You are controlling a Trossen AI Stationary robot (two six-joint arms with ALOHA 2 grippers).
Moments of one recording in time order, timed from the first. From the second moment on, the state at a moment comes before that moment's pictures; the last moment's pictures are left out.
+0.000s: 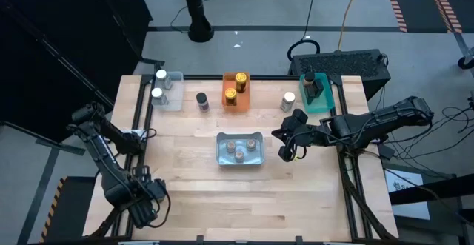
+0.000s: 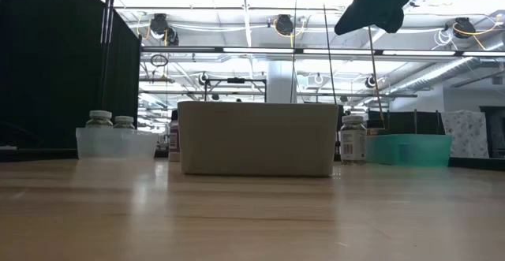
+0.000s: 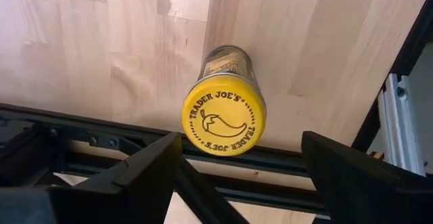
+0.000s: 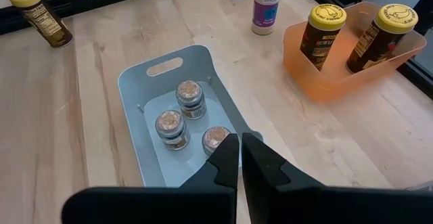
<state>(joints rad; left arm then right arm) -0.97 1.50 1.25 -1.35 0.09 -1.15 0.23 1.16 0.94 -0.50 0.45 0.50</state>
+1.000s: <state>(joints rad) -0.97 1.49 1.22 -1.35 0.04 -1.08 0.23 1.16 0.94 -0.50 0.45 0.49</state>
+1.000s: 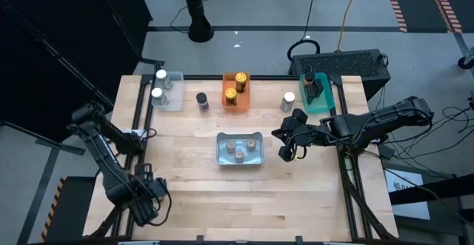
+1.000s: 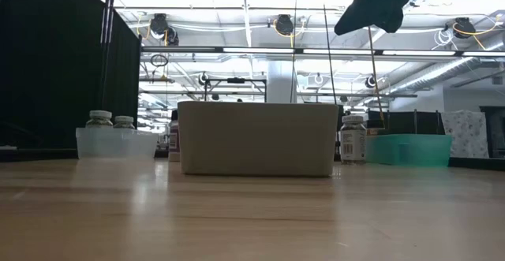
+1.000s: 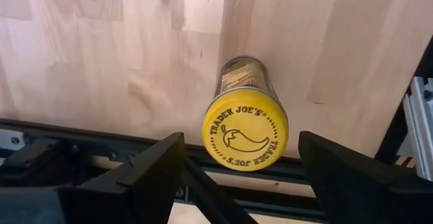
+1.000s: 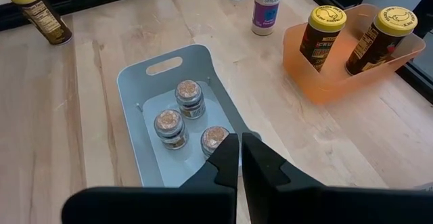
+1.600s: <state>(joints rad) -0.97 1.31 1.09 -1.21 -0.03 -1.18 0.23 1.16 0.94 -0.50 0.45 0.49</state>
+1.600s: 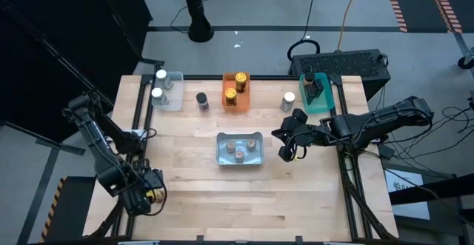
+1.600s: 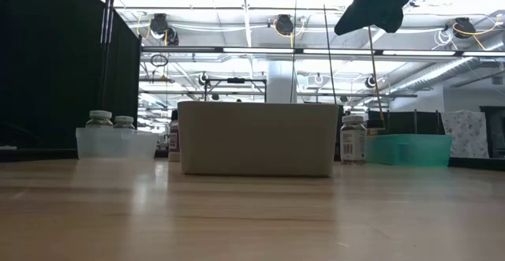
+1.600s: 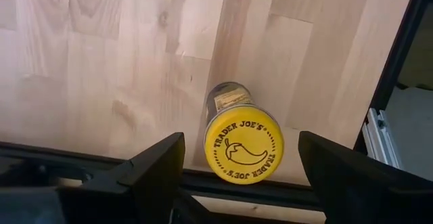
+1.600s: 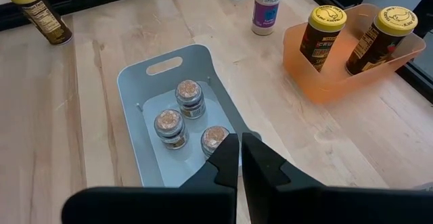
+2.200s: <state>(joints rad) -1.04 1.31 1.09 -1.19 -0.07 -1.27 0.23 1.16 0.94 -0.50 0.45 0.48</state>
